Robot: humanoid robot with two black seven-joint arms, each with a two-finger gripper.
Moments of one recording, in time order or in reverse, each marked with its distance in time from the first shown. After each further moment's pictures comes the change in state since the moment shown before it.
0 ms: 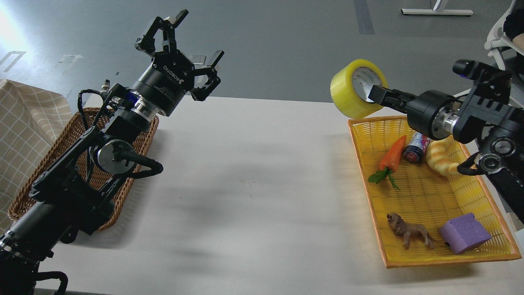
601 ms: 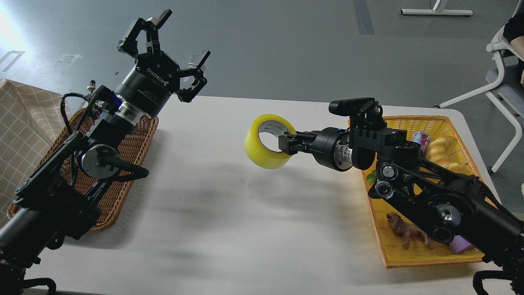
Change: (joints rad) left arm 0.052 0.041 -0.046 -0.004 0.012 -0.074 -0.020; right arm 0.142 0.270 -0.424 -0.113 -0.120 0.000 0.001
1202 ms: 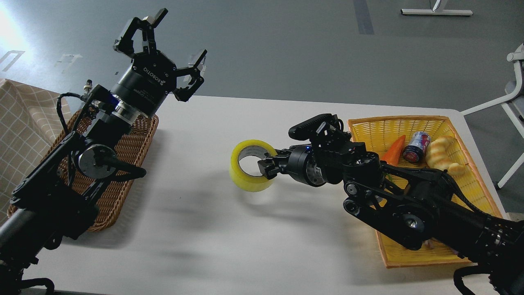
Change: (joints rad) left arm 0.002 0.007 -0.008 0.002 0.000 -0.010 -0.002; right arm 0.036 0.073 -0.124 -0.094 -0.122 0.000 0.000
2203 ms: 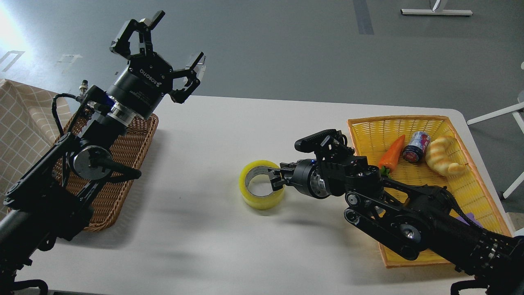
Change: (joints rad) left arm 0.010 0.035 0.002 0.000 0.001 -0.011 0.000; right arm -0.073 0.019 0.044 -0.036 -0.002 0.000 0.012
